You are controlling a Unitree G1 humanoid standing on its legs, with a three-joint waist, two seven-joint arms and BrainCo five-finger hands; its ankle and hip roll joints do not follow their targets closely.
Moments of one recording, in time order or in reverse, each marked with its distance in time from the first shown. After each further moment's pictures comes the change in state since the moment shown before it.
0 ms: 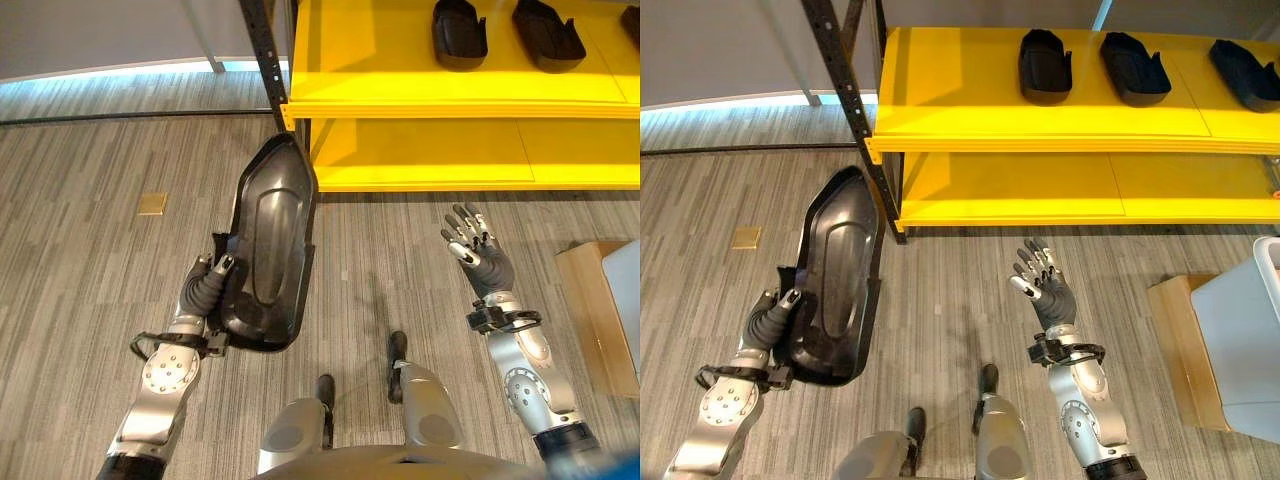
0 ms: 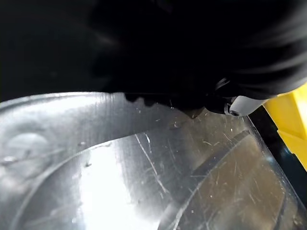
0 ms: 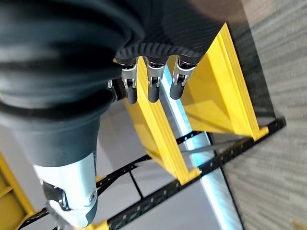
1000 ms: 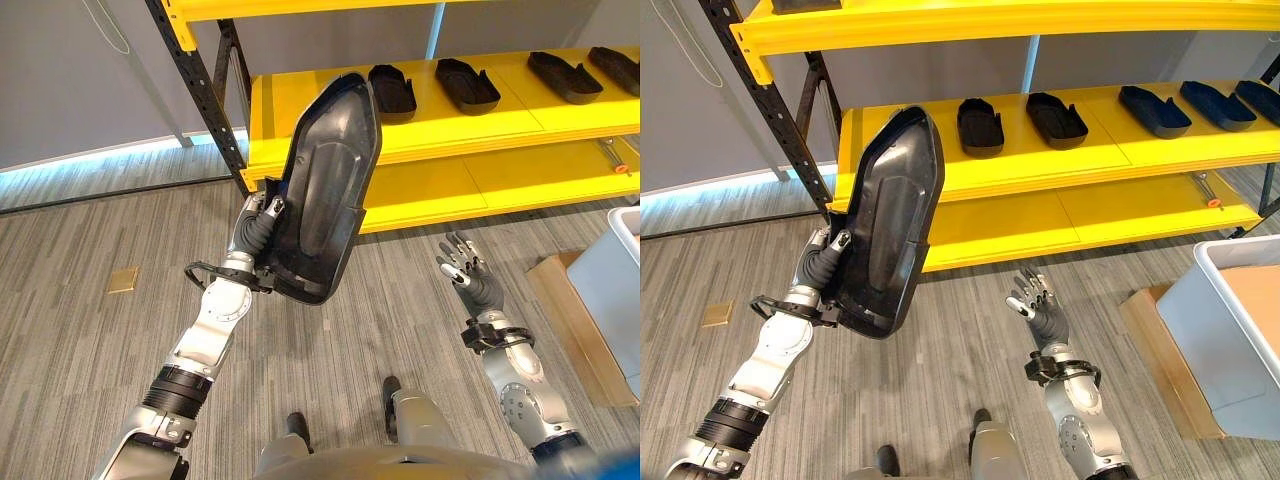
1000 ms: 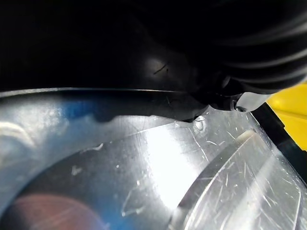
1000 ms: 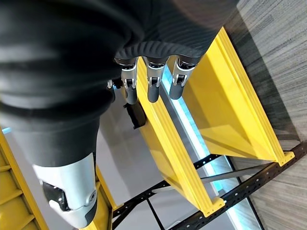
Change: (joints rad) left arm -0.325 -0.028 -0.150 0.129 0.106 -0.012 0.045; right arm 0.021 0.020 0.075 0.119 0.051 -0.017 0.031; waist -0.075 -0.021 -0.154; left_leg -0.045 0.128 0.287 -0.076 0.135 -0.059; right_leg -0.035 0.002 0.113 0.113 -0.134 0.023
